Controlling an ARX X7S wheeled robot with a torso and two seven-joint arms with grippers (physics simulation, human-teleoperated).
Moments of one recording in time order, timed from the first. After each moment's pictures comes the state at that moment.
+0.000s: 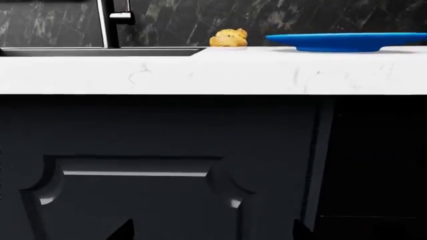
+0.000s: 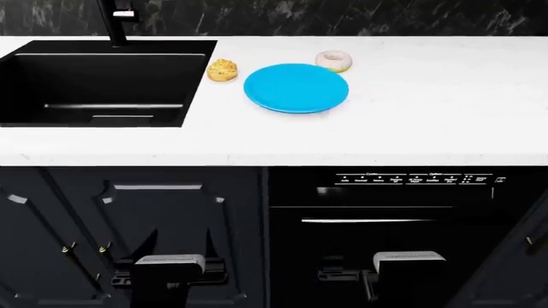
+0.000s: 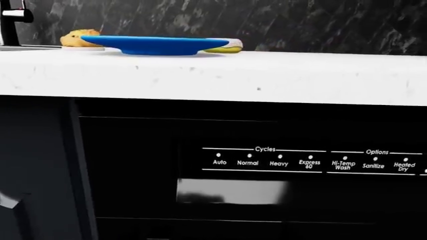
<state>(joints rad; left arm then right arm) 0.01 -0.11 0.11 0.02 -0.10 0.02 -0.14 0.01 0.11 -0.12 -0.01 0.09 -0.02 0.12</state>
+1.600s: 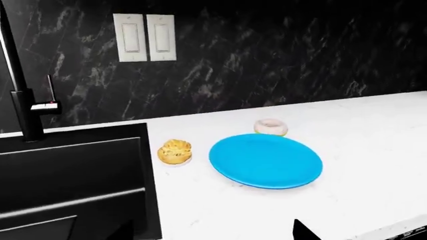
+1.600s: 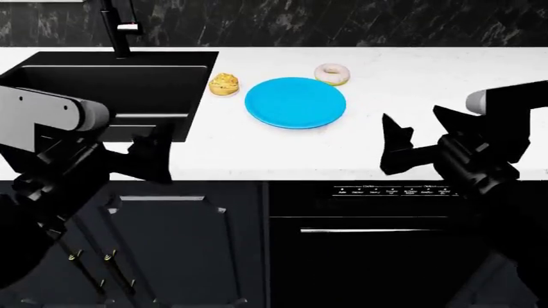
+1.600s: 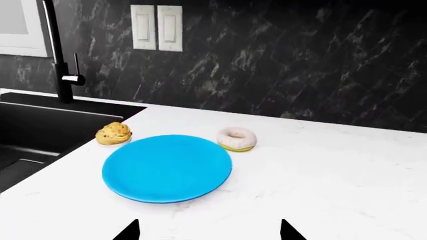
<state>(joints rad) -0.65 -0.68 -0.07 0.52 -1.12 -1.04 -0.24 0.68 0.55 0.05 -0.42 0.75 1.04 0.07</state>
